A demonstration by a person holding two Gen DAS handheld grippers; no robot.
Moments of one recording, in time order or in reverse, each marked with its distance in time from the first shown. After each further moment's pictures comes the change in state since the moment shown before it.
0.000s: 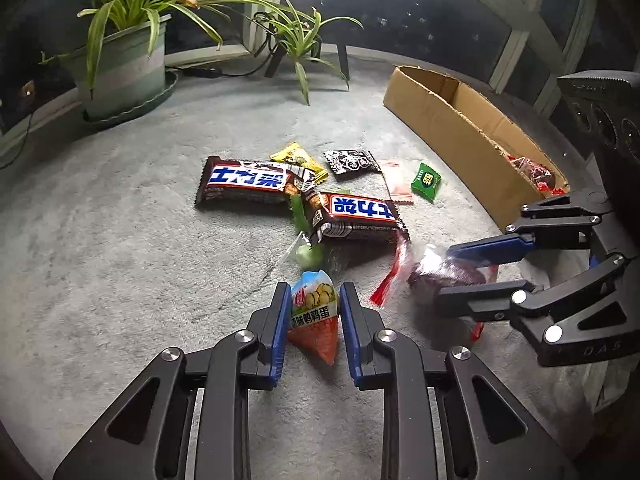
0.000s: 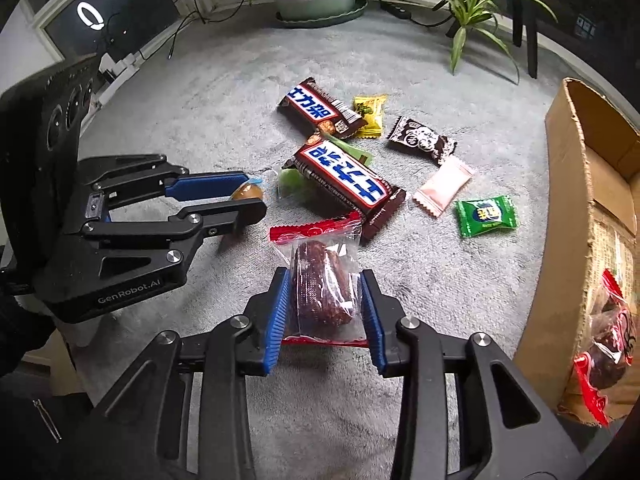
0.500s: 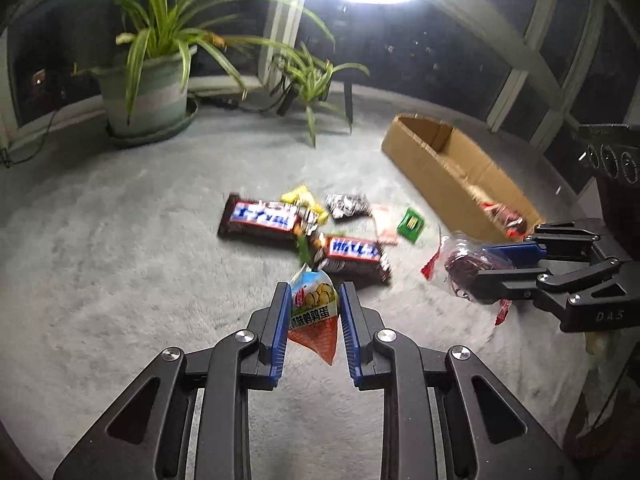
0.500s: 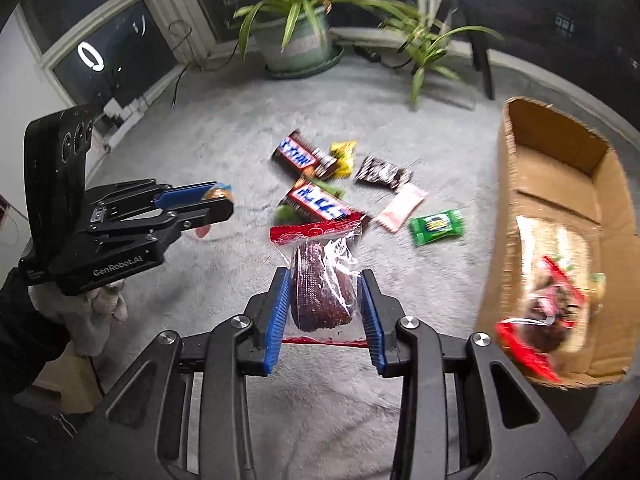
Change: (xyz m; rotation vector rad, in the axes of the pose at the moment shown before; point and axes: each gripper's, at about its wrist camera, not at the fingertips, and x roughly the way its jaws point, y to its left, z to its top) left arm -0.043 0.004 0.012 -0.062 -0.102 -0.026; right arm -0.068 -0.018 -0.009 0.073 -0.144 -0.014
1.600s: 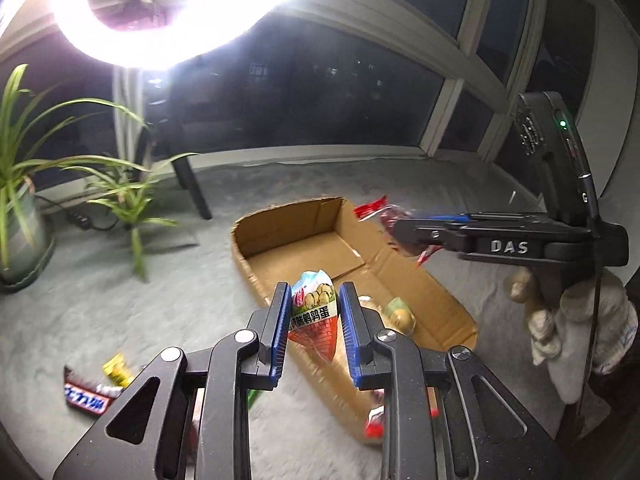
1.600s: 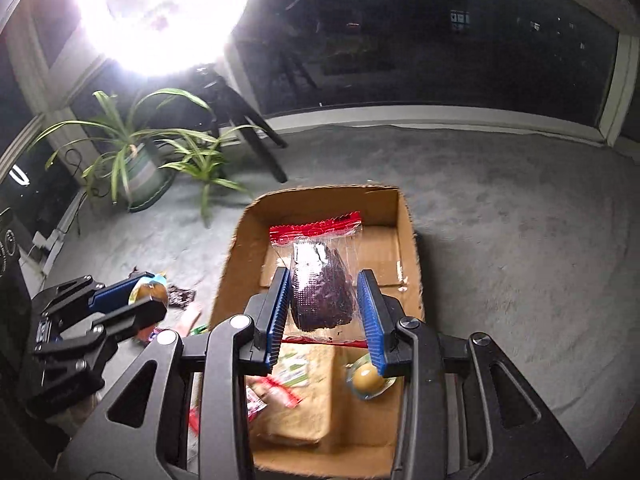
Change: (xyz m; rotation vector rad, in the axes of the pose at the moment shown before) left arm 0.068 -0.153 0.108 0.139 -0.103 -0.152; right arm -0.061 -0.201 0.039 0.286 -0.185 -0.215
